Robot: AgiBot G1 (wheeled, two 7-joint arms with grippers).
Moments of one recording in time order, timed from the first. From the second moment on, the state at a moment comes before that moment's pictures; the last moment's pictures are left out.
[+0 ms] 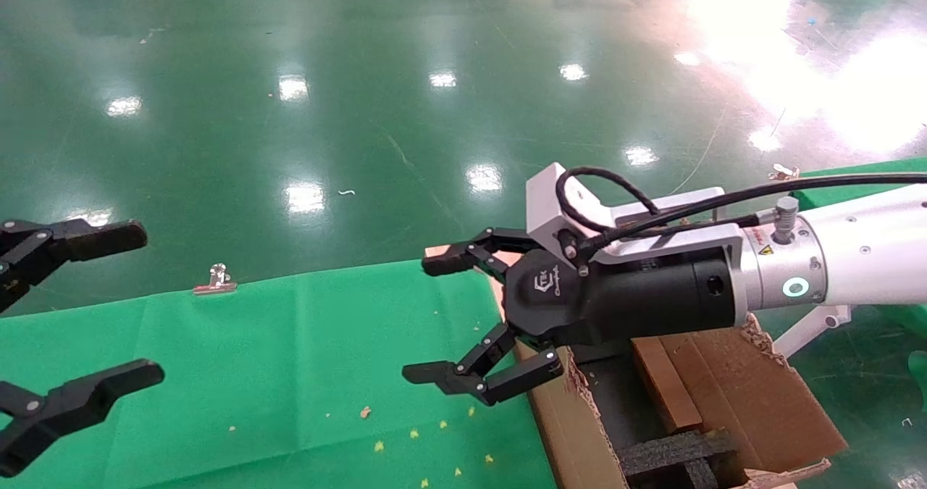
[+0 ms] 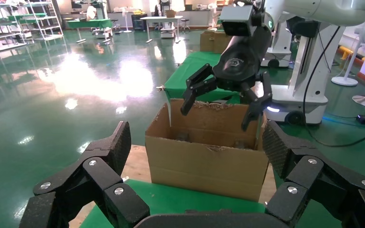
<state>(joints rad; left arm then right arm) -1.07 0.56 0.36 -1.22 0.63 1.43 -0.13 1.52 -0.48 -0.98 1.32 -0.75 -1.21 0.29</state>
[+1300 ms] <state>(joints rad) -1.07 0.56 0.36 -1.22 0.63 1.42 -0.13 1.05 -0.62 -0.25 1.28 -0.73 -1.51 0.18</state>
